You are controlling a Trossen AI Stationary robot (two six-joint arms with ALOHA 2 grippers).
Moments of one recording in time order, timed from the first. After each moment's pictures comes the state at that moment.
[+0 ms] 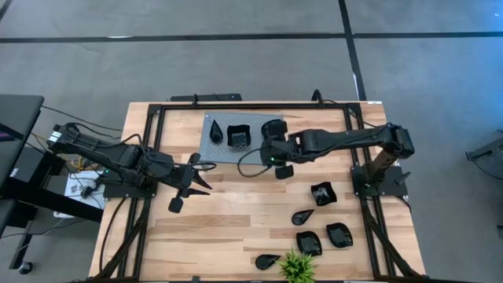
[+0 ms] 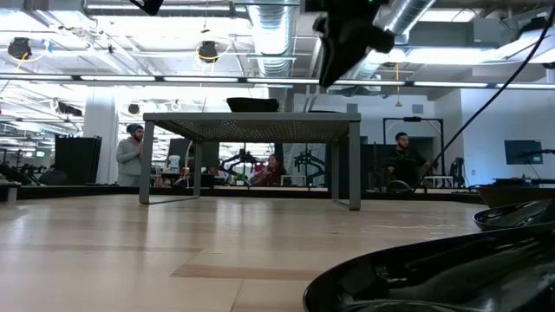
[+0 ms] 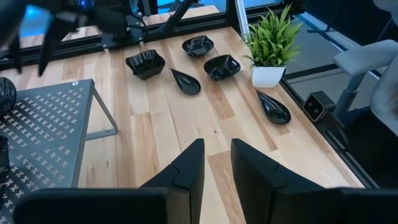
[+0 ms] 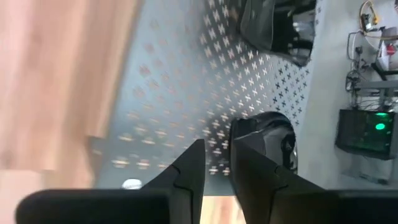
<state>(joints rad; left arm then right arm) -0.35 0.92 0.82 -0.38 -0.06 0.07 0.07 1.67 1.53 -0.97 0.50 -0.33</state>
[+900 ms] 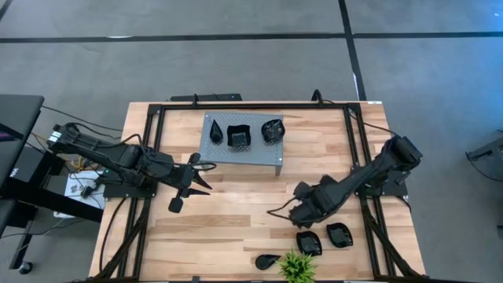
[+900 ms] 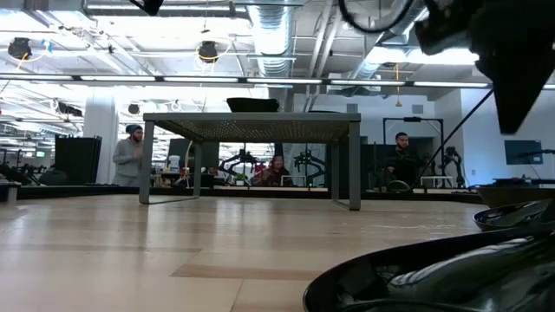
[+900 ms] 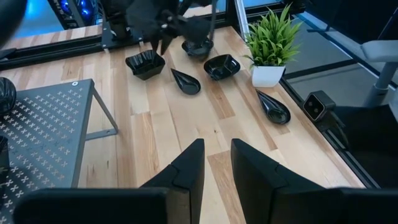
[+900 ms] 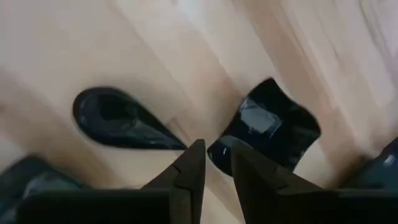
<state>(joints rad) -0.35 0.92 0.82 -0.38 -0.06 0.07 0.51 1.67 1.24 -1.27 0.20 1.17</state>
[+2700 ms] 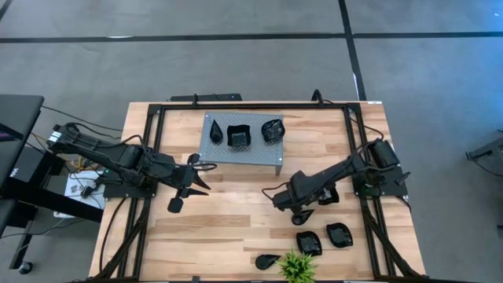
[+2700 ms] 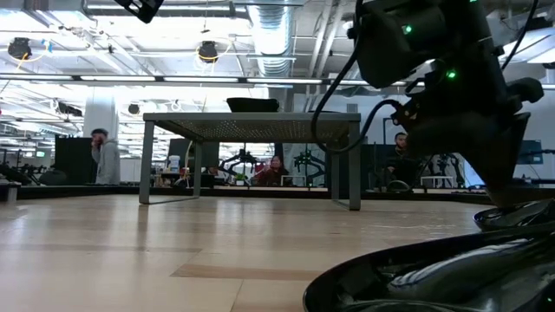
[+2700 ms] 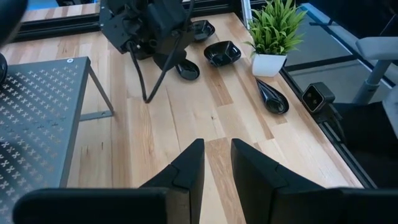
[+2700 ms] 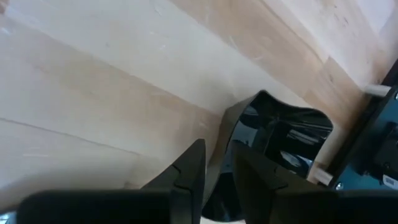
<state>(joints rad) -0.35 0.92 0.82 -0.43 -0.06 0.02 0.31 1.87 1.21 -1.28 0.07 1.34</state>
